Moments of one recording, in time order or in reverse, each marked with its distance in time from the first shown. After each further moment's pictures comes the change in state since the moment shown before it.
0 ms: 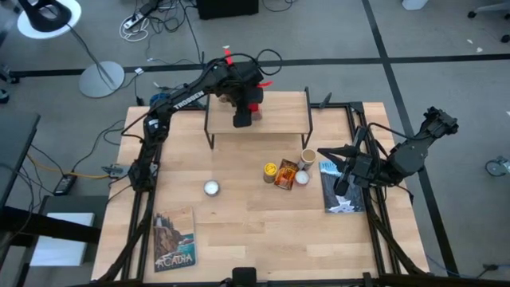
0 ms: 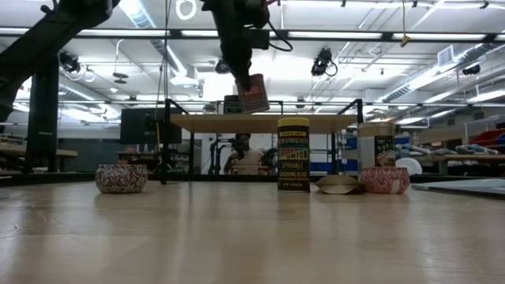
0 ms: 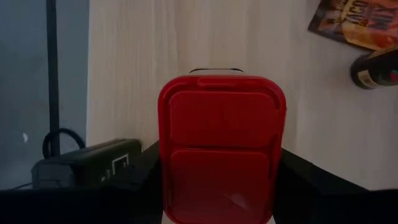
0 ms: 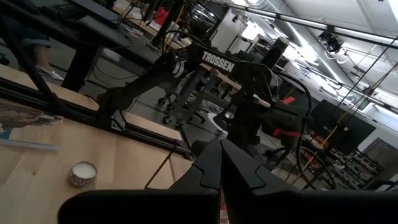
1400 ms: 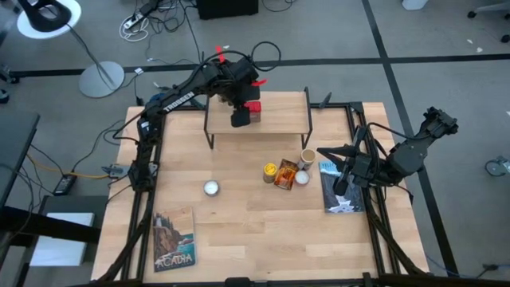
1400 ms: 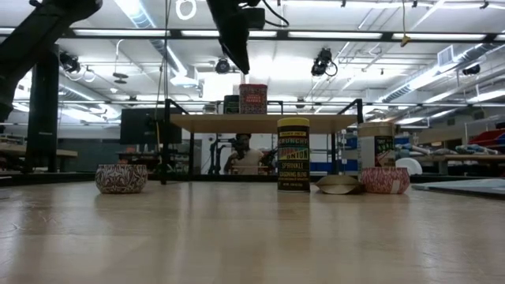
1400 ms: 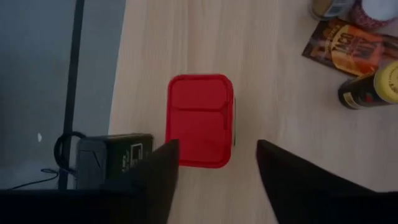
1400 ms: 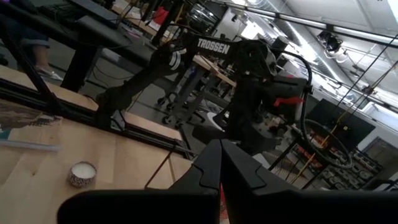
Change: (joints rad) left arm -0.035 -0.081 0.017 -0.005 -0.026 -0.082; right arm 0.000 0.000 0.000 0.000 0.000 0.003
